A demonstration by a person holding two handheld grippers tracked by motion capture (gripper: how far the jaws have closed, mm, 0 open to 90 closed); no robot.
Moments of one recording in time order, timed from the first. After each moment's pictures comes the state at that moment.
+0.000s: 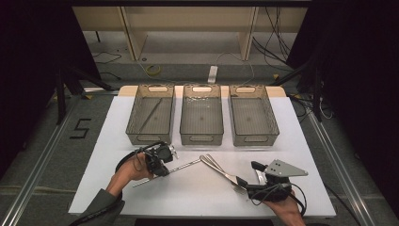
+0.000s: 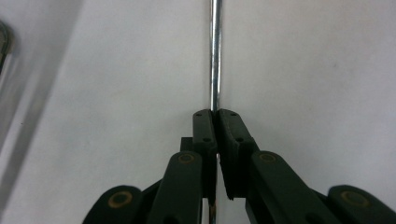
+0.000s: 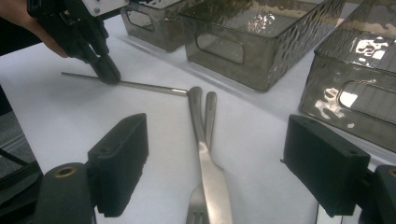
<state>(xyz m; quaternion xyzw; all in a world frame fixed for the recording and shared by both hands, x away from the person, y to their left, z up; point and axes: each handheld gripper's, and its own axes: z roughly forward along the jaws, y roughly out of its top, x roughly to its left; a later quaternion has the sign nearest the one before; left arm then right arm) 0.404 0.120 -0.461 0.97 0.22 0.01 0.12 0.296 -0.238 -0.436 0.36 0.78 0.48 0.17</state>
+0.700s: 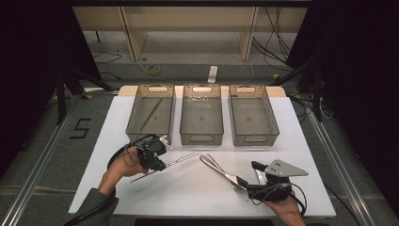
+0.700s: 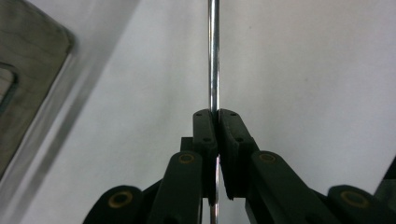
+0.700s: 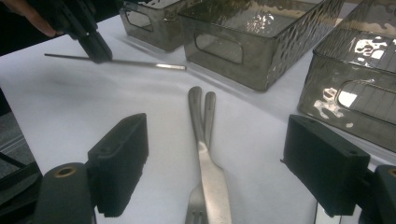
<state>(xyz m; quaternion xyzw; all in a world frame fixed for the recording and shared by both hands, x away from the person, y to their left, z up) 0.403 0.139 -0.424 0.95 0.25 0.02 0.17 0.296 -0.238 -0.436 0.36 0.78 0.48 0.17</state>
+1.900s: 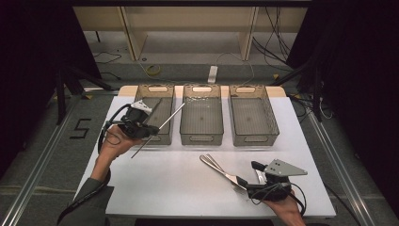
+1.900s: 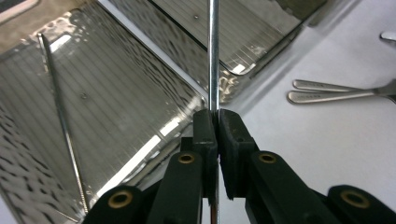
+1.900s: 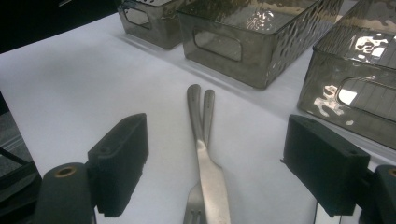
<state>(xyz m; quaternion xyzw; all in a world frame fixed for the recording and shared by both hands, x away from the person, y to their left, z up) 0.444 0.181 -0.363 0.86 0.38 0.11 0.33 0.298 -0.238 -0.437 0.36 0.78 0.48 0.17</state>
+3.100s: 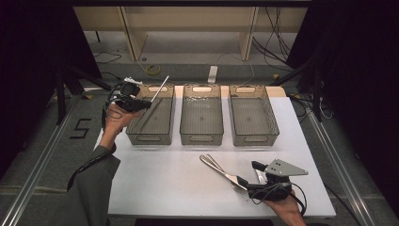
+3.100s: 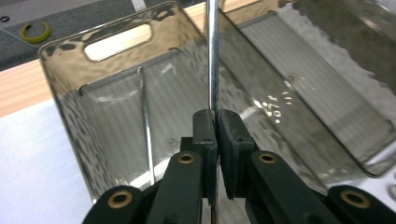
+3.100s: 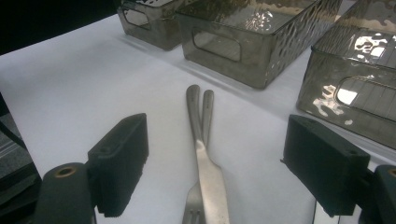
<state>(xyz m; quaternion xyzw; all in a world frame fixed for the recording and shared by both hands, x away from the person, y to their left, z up) 0.529 0.213 -0.368 0.79 0.47 0.16 0.35 0.298 -0.240 -0.438 0.36 0.78 0.48 0.17</state>
